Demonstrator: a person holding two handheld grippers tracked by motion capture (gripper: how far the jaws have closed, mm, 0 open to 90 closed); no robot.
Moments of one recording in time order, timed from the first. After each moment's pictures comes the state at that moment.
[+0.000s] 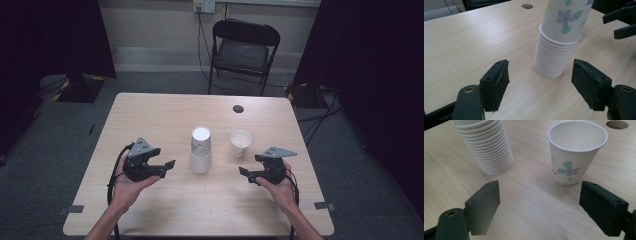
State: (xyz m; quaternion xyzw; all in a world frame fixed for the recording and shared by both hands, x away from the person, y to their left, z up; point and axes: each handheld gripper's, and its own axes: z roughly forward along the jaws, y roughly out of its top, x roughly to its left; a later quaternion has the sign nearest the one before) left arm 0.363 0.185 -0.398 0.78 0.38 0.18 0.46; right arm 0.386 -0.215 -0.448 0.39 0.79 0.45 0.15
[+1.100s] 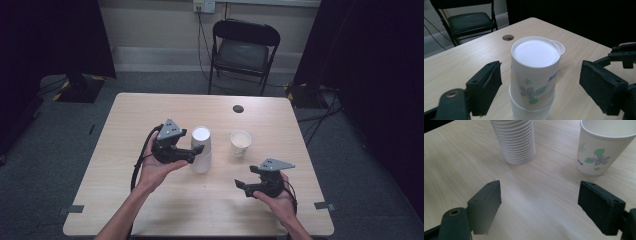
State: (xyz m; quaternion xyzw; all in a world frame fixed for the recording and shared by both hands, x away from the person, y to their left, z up) left arm 0.395 0.119 -0.363 0.78 0.32 0.18 0.51; right arm 0.353 -0.204 -0.451 0.37 0.80 0.45 0.13
